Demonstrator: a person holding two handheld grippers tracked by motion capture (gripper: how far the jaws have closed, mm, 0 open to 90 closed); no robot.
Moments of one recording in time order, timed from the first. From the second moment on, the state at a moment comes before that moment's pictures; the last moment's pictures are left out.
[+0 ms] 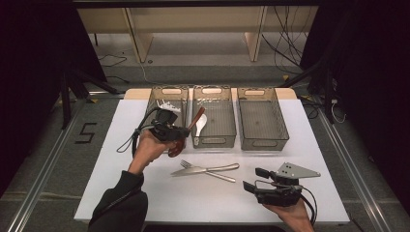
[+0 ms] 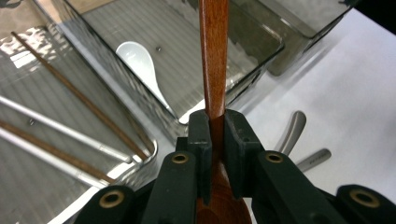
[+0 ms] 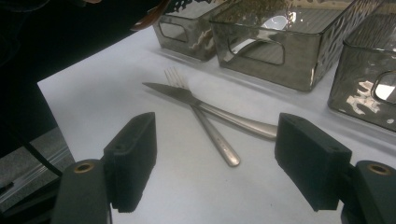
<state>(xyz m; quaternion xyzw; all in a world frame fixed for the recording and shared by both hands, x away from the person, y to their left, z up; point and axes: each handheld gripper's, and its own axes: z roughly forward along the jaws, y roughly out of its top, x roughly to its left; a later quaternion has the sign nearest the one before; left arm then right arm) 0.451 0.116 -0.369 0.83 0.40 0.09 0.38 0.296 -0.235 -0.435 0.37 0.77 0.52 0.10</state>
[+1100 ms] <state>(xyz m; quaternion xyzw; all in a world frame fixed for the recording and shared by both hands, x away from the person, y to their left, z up) 0.518 0.063 -0.358 0.79 0.43 0.10 0.42 0.296 -0.236 -0.435 0.37 0.77 0.52 0.10</state>
